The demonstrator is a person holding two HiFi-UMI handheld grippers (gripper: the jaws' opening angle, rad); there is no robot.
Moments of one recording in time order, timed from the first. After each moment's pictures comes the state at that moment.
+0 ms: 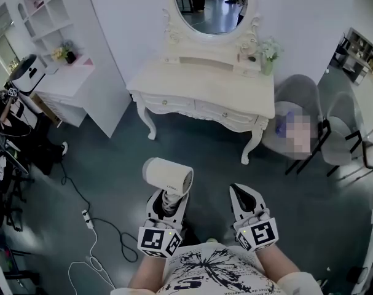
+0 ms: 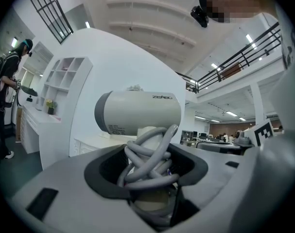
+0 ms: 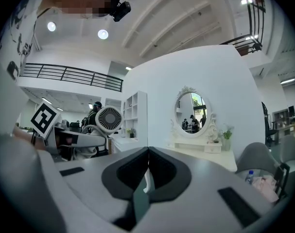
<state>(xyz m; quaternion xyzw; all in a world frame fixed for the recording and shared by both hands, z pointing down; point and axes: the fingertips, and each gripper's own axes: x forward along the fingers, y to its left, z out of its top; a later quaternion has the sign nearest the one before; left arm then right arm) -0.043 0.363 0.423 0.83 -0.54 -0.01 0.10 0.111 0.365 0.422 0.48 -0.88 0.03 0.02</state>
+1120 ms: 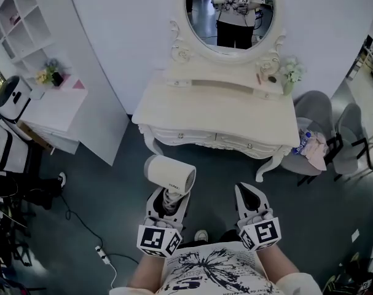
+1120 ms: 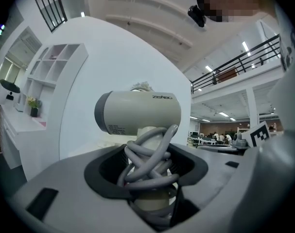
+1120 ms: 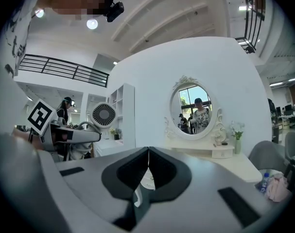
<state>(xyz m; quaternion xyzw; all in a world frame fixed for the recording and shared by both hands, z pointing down) -0.192 0.106 0.404 0.87 -0.48 -0.01 0.10 -0.028 0.124 0.415 0.55 -0.83 0.05 0.02</state>
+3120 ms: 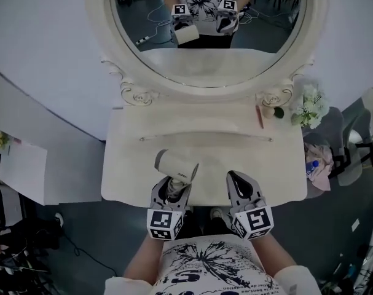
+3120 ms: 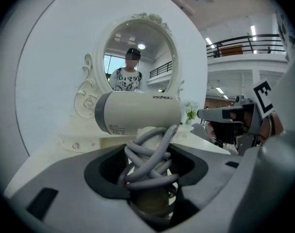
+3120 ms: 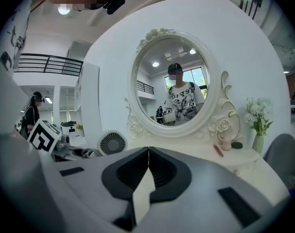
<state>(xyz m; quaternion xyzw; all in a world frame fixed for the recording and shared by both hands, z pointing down) -0.055 -0.349 0.535 0.89 -0.40 0.16 0.15 0.088 -0.317 0.478 0.61 -0.78 0.13 0.05</state>
